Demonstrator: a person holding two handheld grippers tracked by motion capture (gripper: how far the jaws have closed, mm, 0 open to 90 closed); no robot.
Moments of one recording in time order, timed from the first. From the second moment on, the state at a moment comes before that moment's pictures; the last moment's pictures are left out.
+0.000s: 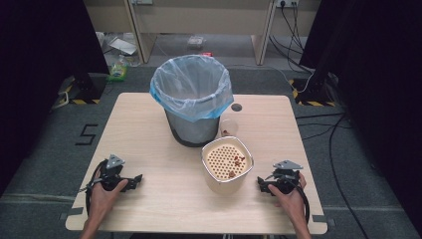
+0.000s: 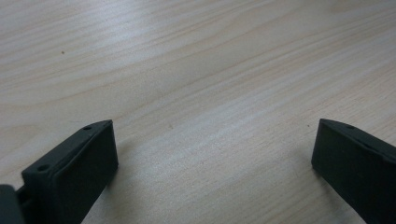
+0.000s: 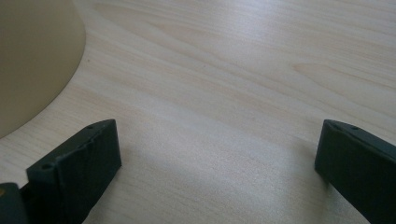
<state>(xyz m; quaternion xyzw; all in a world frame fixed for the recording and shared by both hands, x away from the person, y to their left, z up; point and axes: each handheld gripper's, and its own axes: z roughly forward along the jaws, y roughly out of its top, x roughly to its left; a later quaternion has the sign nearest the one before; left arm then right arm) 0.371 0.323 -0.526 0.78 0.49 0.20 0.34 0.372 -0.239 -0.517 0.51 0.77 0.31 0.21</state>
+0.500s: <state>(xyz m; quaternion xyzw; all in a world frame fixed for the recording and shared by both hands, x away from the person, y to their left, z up) 0.371 0.323 -0.526 0.78 0.49 0.20 0.34 0.386 -0.250 -0.491 0.50 0.76 0.35 0.23</state>
